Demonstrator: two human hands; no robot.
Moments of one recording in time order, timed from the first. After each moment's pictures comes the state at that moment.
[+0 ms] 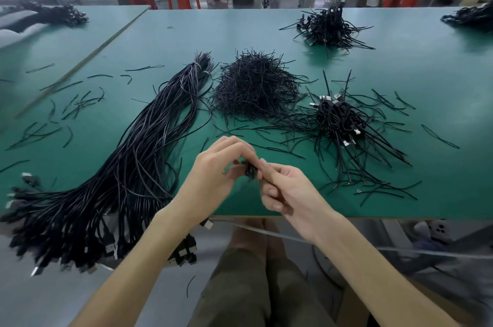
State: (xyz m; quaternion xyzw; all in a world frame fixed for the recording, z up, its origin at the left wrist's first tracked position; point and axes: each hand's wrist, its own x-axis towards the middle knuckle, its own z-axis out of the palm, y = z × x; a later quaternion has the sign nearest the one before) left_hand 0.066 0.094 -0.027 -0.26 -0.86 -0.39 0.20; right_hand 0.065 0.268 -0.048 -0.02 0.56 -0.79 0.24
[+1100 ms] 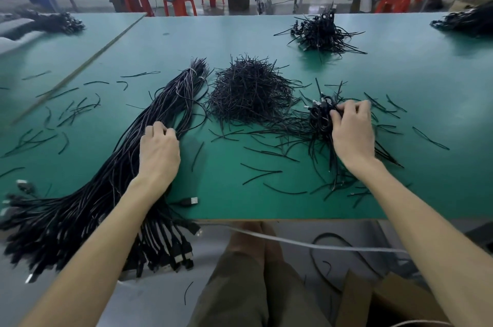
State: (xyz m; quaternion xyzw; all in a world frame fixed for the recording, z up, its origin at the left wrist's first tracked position) left_hand -0.012 0.007 -0.066 0.09 -0.98 -0.05 0.14; right_hand -0.058 0.378 -0.050 0.06 0.95 -0.24 -0.21
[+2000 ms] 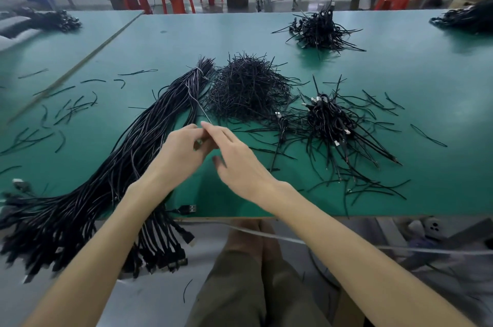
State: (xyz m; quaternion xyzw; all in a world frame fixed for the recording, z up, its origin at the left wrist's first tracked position) left_hand 0.017 0.053 -0.027 -0.07 -0.93 -0.34 0.09; right_hand 0.016 0.209 -0.045 -0.30 0.86 -0.41 -0.02
